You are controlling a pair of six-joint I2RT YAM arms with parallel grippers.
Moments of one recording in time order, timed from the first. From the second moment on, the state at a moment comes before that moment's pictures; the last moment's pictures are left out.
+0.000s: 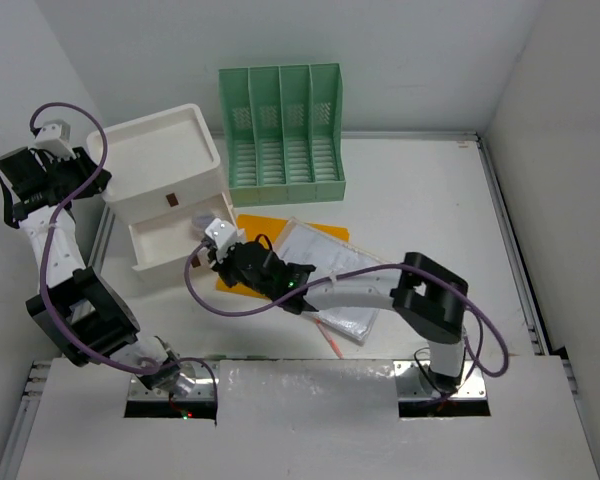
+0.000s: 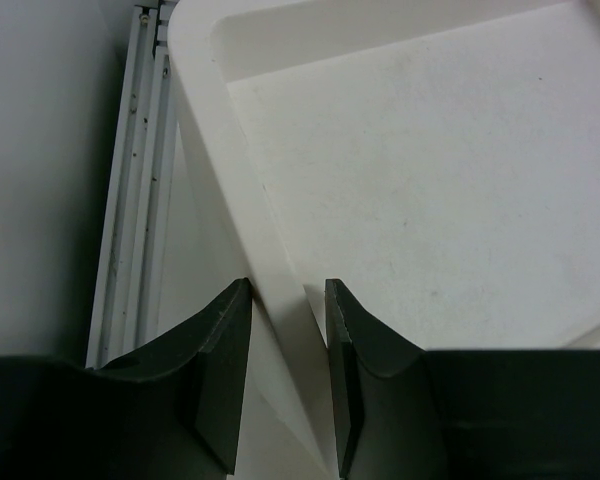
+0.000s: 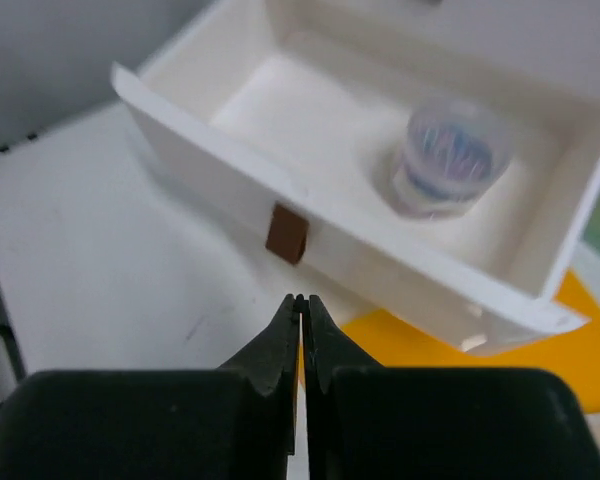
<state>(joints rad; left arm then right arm) 0.64 1.46 1.28 -0.37 0.65 0.12 1.19 1.87 1.23 0.42 0.23 0.03</state>
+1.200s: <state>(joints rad) 0.65 1.55 1.37 -0.43 0.75 0.23 1.00 2.54 1.93 0.43 0.12 0.11</state>
